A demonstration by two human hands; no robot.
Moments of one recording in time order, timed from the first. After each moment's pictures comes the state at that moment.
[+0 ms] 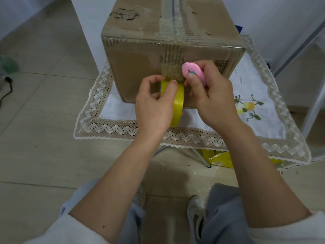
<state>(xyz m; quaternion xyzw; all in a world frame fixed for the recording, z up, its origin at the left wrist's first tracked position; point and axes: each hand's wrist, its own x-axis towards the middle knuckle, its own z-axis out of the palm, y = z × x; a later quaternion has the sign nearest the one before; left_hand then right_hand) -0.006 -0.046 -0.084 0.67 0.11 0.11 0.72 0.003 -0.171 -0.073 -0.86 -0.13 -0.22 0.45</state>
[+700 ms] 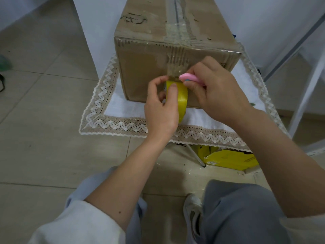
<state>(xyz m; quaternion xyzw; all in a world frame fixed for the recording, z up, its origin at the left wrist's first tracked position) -0.022 -0.047 -0.087 0.65 0.09 0.12 0.74 -0.003 -0.176 -0.042 -0.93 -0.24 -0.22 0.19</state>
